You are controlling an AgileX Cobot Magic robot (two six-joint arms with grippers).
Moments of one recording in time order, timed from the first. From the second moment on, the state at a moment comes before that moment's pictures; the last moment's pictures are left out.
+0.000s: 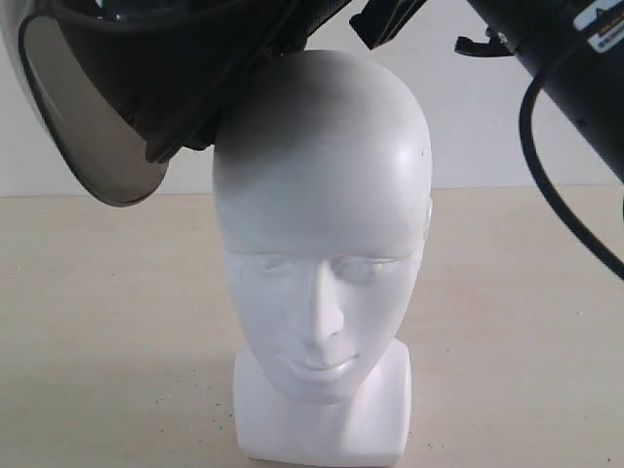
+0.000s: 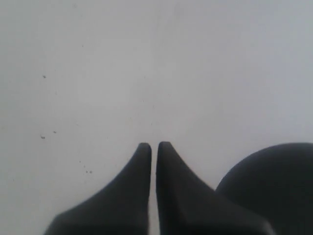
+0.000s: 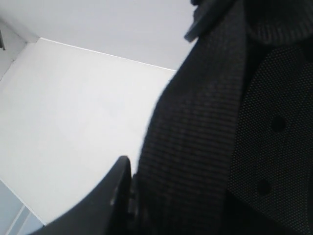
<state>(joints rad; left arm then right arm) -0.14 0.80 -1.13 0.00 0.21 -0.09 0.67 1.31 -0.84 -0.17 -1.11 1.68</state>
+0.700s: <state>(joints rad) -0.08 1.23 -1.62 -0.94 0.80 1.07 0.64 1.25 -0.73 -0.19 -1.12 1.56</state>
